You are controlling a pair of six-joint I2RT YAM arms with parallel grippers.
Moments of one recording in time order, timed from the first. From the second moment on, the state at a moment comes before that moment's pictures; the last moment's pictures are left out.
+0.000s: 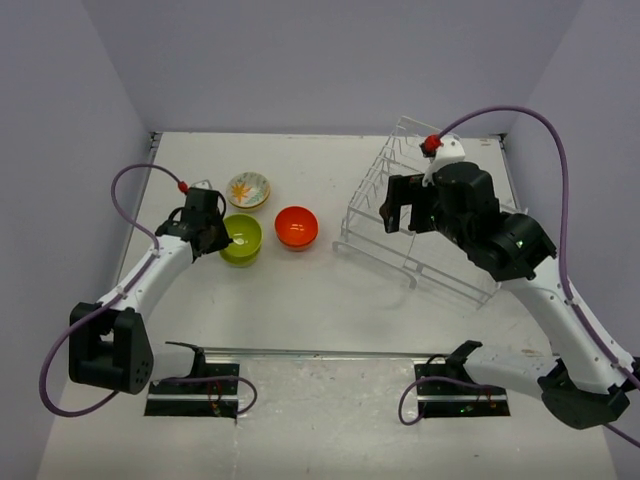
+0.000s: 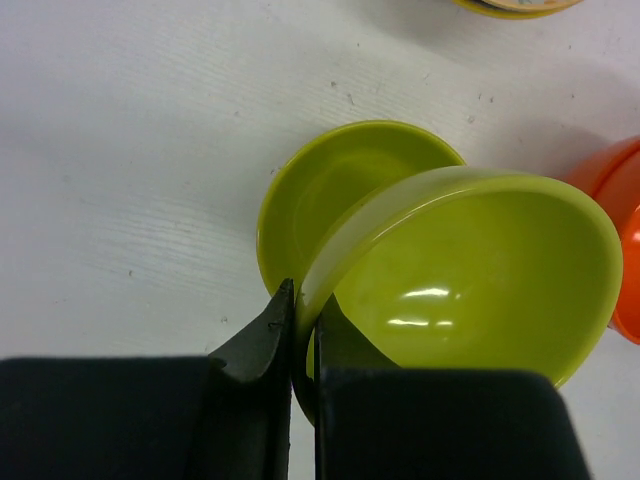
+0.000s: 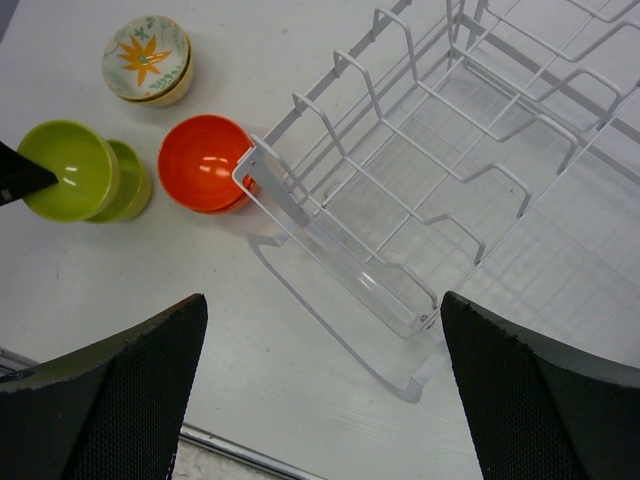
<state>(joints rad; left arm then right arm) -0.19 1.29 0.89 -0.54 -0.18 -0.49 0.66 1.12 1.51 -0.92 0.27 0.34</state>
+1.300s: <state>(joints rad) -0.15 0.59 1.23 -0.76 -0.35 -0.36 0.66 0.52 1.23 -0.88 0.59 0.34</state>
